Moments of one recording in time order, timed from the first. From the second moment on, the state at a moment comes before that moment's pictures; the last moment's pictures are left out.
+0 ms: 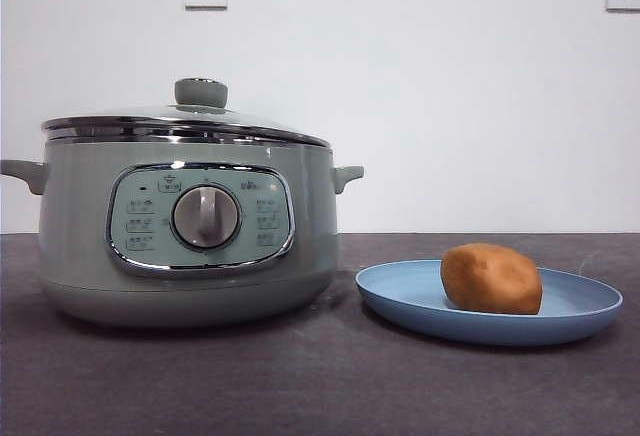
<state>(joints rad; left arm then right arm) -0.51 1.48 2.07 -1.34 0.28 0.15 0.39 0.97 1.20 -1.00 -0.38 -0.04</state>
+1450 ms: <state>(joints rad) -0.25 0.21 0.19 0.14 0.19 -0.16 0.39 0.97 1.20 -1.00 -0.38 -0.04</state>
